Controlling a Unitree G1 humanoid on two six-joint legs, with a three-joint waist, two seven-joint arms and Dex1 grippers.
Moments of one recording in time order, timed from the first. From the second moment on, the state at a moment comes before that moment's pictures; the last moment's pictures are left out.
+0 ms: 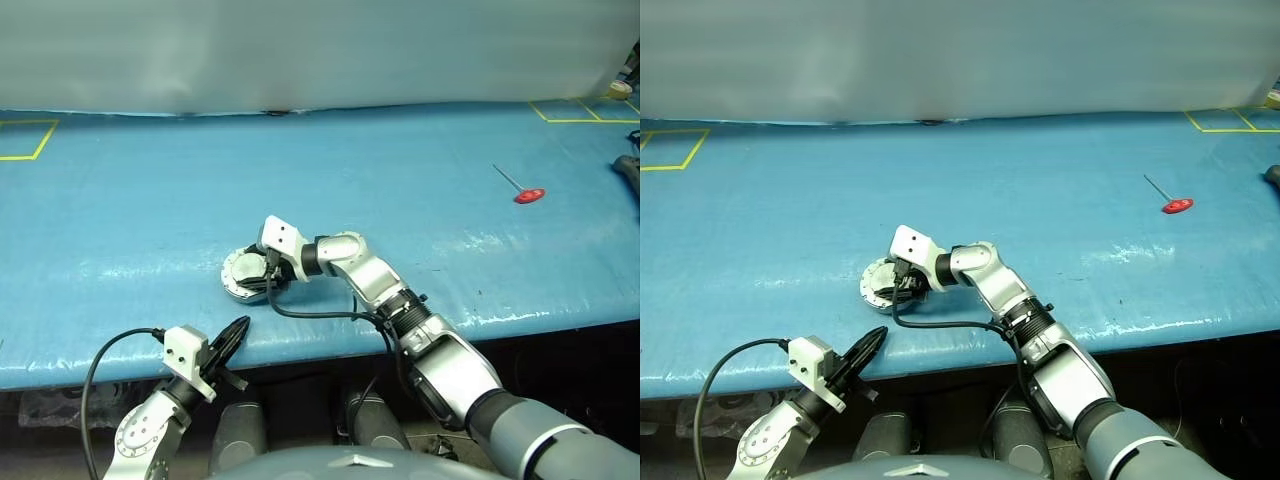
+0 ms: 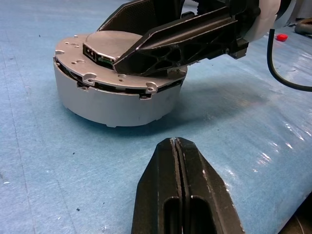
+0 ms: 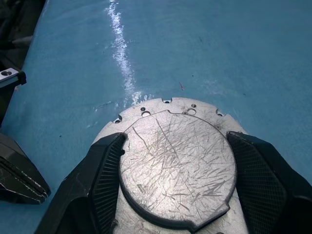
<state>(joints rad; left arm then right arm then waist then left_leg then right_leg) 0.51 0.26 -0.01 -0.29 -0.33 -0.03 -0.57 -0.73 -0.02 0.44 0.52 0.02 0.23 0.93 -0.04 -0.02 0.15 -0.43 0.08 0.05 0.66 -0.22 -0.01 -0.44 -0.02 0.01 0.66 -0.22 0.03</state>
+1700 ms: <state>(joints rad) 0.50 0.26 -0.02 -0.29 -0.33 -0.03 -0.57 -0.72 -0.02 0.47 0.49 -0.04 0.25 0.91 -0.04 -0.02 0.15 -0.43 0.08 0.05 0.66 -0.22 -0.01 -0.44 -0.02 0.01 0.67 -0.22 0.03</state>
